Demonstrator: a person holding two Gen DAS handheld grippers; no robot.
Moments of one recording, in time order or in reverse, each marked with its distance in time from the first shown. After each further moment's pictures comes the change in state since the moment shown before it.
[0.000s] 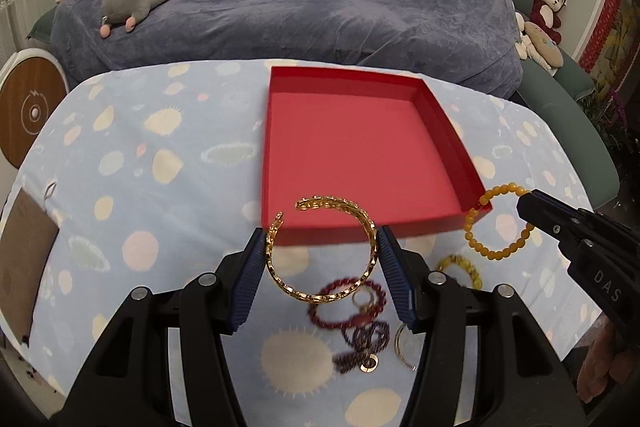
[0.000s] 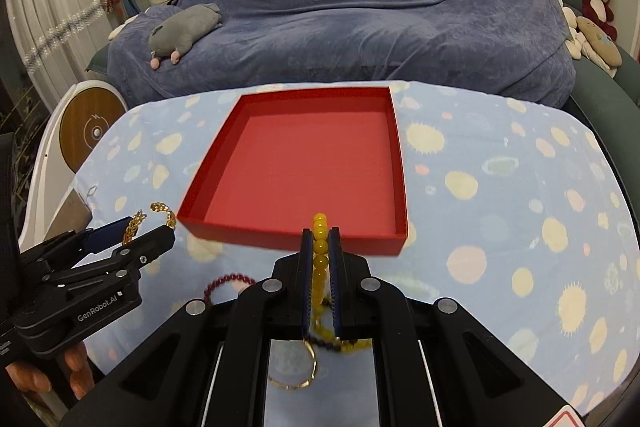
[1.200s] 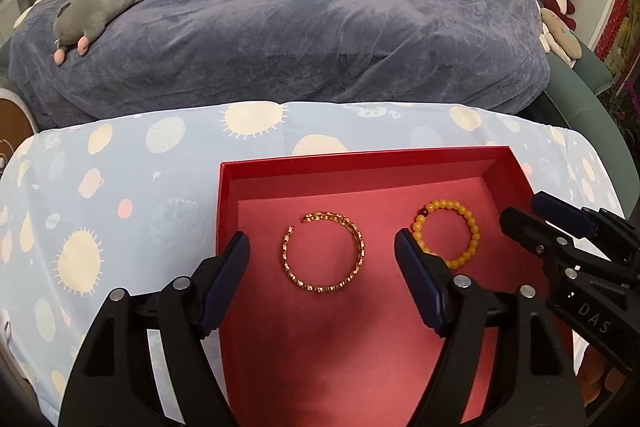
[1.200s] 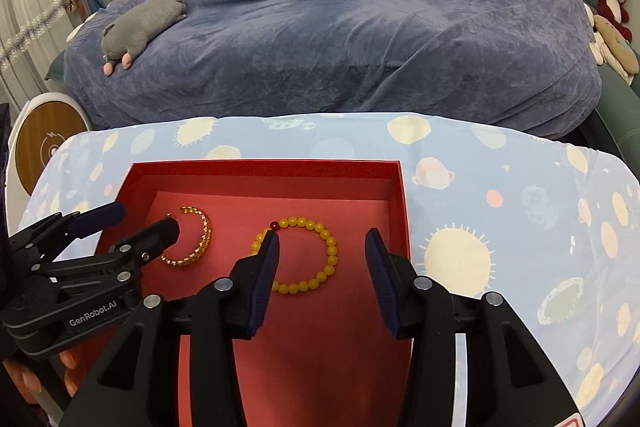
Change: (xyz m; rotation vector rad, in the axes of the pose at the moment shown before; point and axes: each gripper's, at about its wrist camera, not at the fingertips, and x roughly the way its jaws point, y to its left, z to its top) left arm 0.164 0.015 0.126 0.056 0.038 0.033; right arm 0.163 -0.032 0.104 -0.007 0.049 -0.055
